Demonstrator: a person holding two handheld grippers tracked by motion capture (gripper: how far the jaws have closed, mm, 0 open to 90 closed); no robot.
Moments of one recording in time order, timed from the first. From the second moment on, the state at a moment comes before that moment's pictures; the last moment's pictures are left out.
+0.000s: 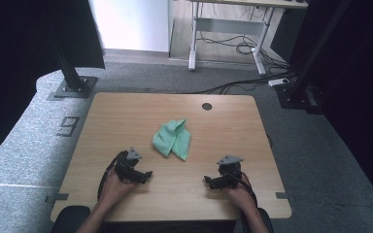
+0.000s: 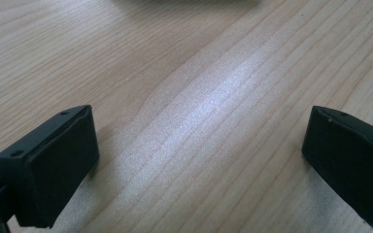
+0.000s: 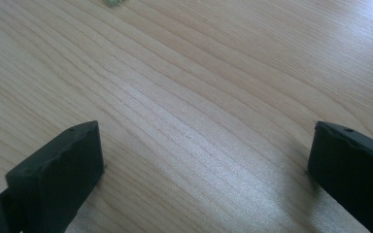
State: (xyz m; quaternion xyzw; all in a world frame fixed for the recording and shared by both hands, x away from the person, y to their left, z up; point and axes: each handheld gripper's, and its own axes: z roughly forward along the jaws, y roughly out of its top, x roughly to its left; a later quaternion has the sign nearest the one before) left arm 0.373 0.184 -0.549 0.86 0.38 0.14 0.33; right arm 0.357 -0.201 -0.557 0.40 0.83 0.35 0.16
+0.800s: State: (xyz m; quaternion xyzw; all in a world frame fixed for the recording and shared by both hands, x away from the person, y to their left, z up) left arm 0.375 0.183 -0.549 0.86 0.37 0.14 0.33; right arm 0.357 -0.201 -0.557 0.40 0.83 0.35 0.16
